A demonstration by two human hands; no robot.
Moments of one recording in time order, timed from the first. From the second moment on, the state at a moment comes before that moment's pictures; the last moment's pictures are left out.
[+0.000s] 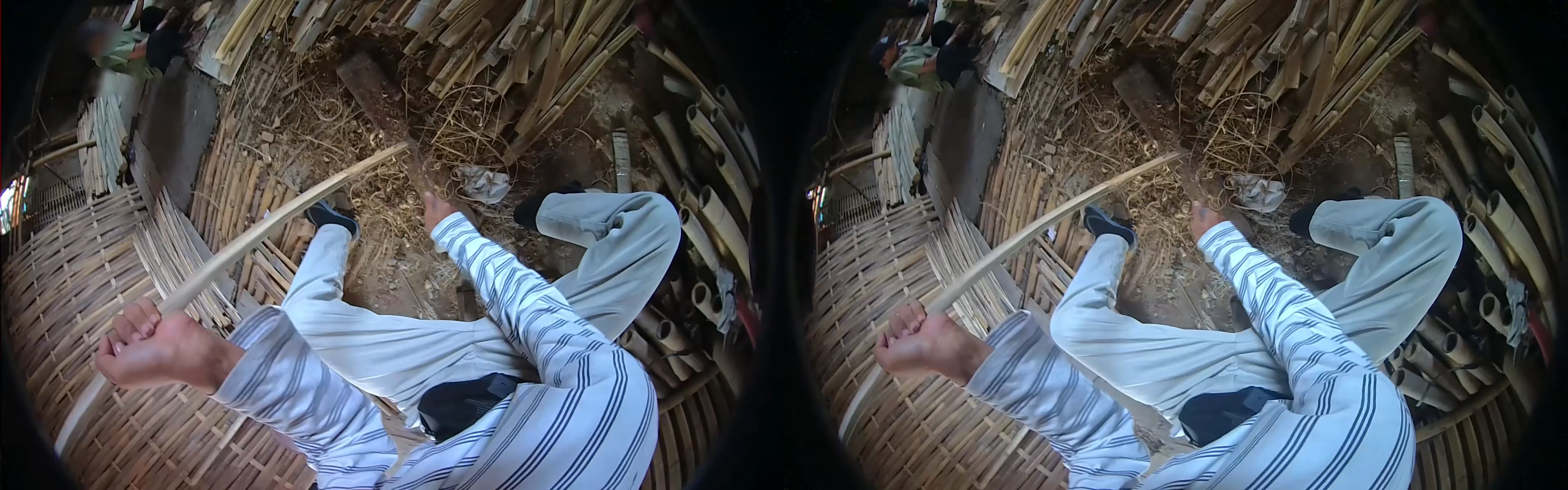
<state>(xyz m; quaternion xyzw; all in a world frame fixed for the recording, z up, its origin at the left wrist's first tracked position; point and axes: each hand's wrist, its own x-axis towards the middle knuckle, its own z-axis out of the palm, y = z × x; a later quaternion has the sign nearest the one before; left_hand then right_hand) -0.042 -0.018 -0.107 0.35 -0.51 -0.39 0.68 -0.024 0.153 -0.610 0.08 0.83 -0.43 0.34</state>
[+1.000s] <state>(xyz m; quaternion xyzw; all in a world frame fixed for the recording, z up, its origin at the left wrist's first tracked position) 0.001 -0.072 -0.123 0.42 -0.47 -0.35 0.69 -0.034 0.066 -0.487 -0.14 0.81 -0.55 0.15</state>
